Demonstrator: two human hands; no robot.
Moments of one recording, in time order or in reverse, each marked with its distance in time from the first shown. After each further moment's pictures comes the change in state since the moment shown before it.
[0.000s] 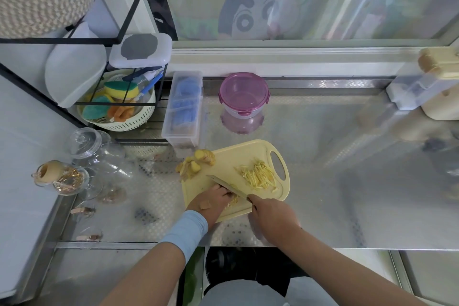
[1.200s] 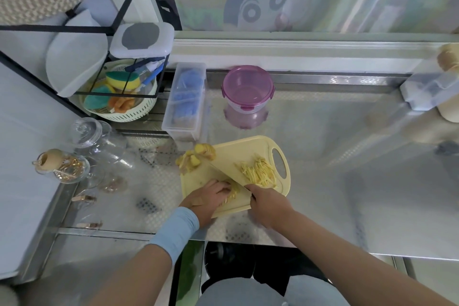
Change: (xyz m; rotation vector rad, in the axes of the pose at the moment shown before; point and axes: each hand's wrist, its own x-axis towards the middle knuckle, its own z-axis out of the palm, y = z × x) left_hand -0.009 -0.009 0.008 -0.029 -0.101 -0.010; right_hand 0.032 0.011 -0.004 0.202 -0.117 -0.004
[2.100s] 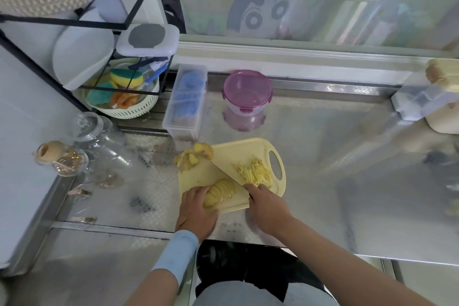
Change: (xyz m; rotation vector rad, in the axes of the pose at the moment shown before) left_hand -0.023 0.040 0.028 -0.527 0.378 -0.683; right_hand -0.021 0.003 0.001 -0.123 0.119 -0.089
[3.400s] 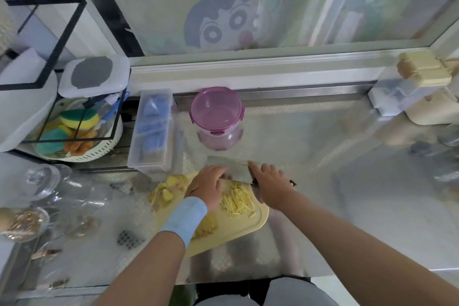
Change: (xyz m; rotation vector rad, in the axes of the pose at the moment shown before) left_hand 0.134 0.115 -0.006 0.217 -0.237 0.271; right_hand 0.086 0.078 -0.078 -0.246 0.023 0.028
